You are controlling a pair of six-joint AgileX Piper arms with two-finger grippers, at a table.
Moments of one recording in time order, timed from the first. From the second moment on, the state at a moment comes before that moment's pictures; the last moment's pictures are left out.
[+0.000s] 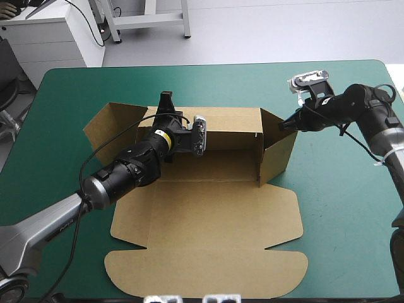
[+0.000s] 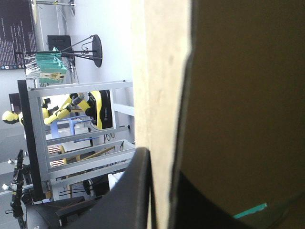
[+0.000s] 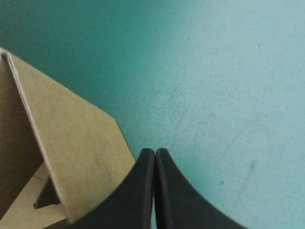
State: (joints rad) left arm -0.72 1.51 -1.13 1.04 0.43 0.28; right arm 0.06 1.58 -1.43 0.36 0.89 -0.45
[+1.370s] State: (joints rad) left arm -0.71 1.54 -1.14 1.04 0.42 0.30; right arm 0.10 1.35 -1.04 0.77 0.85 -1.04
